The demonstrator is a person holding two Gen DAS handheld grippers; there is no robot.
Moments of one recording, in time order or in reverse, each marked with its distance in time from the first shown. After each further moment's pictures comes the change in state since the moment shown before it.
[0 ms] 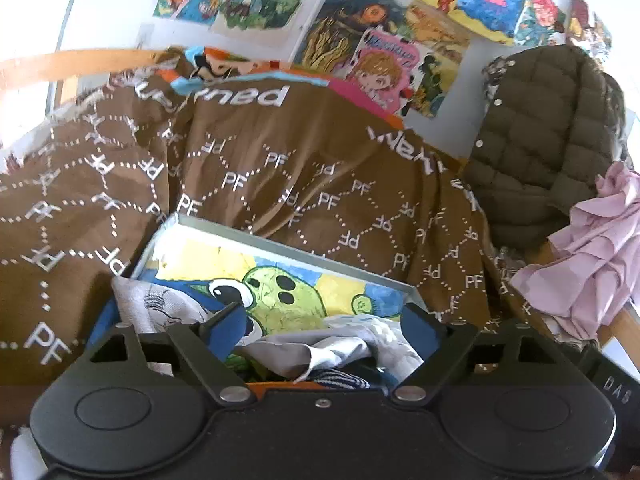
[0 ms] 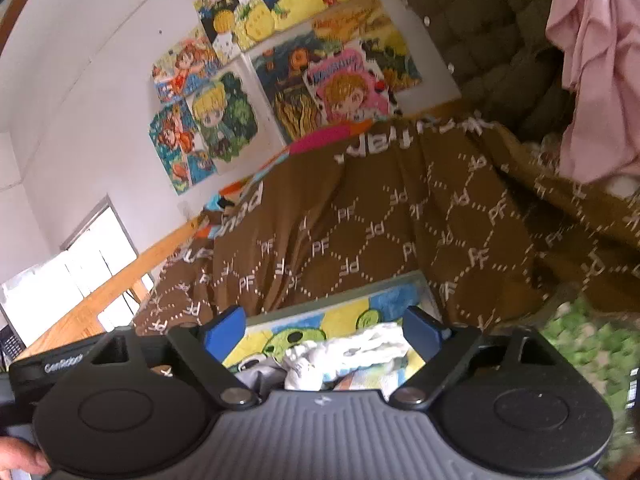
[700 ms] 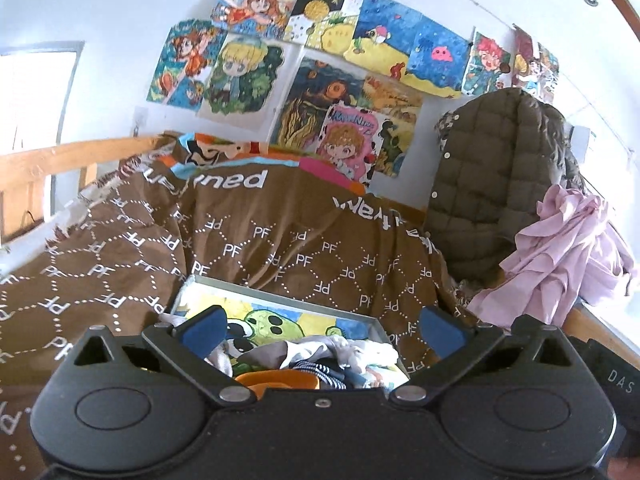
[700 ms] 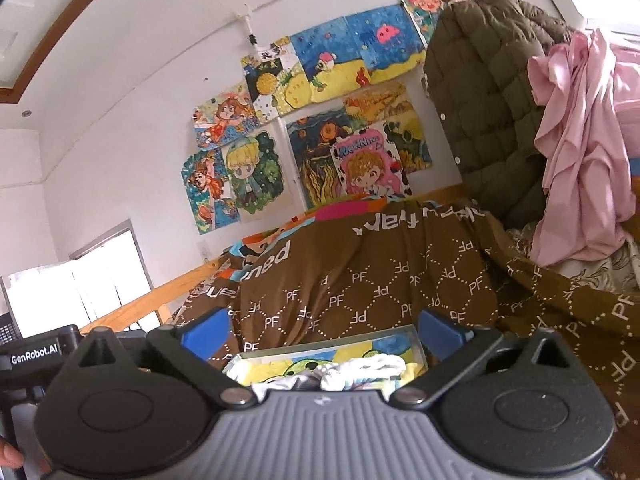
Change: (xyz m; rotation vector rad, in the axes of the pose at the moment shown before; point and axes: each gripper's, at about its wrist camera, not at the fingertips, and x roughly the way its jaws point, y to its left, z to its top) left arm -0.151 -0.033 -0.029 0.096 -0.203 -0.020; right arm -0.133 0.053 -0.013 -0.133 -0.183 -0.008
